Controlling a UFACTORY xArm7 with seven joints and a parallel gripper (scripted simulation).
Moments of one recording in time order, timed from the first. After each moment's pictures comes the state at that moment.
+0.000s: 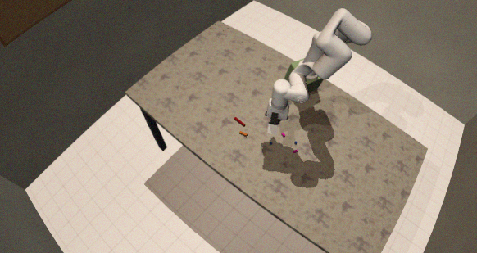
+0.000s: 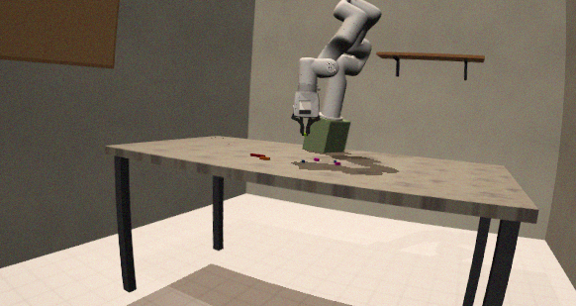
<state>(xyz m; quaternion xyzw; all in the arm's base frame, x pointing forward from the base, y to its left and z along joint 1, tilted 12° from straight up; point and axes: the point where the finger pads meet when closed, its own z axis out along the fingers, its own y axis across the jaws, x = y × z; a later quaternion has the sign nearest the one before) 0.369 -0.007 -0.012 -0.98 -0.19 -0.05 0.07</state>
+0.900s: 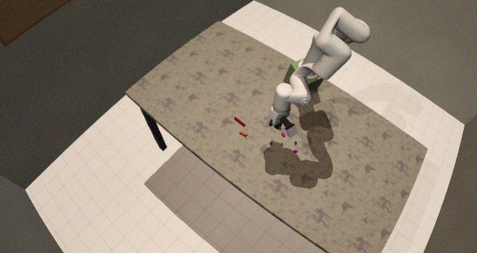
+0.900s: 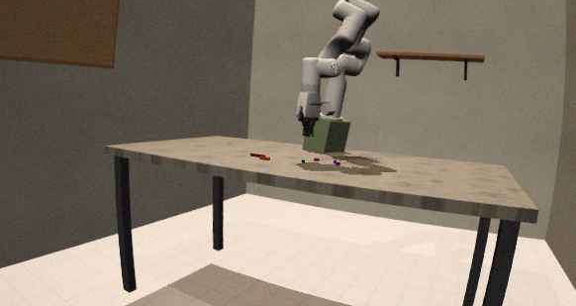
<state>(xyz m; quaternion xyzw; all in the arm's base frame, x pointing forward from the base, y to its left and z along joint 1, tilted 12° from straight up) 0.380 0.010 -0.009 -0.83 -0.55 -0.07 0.05</state>
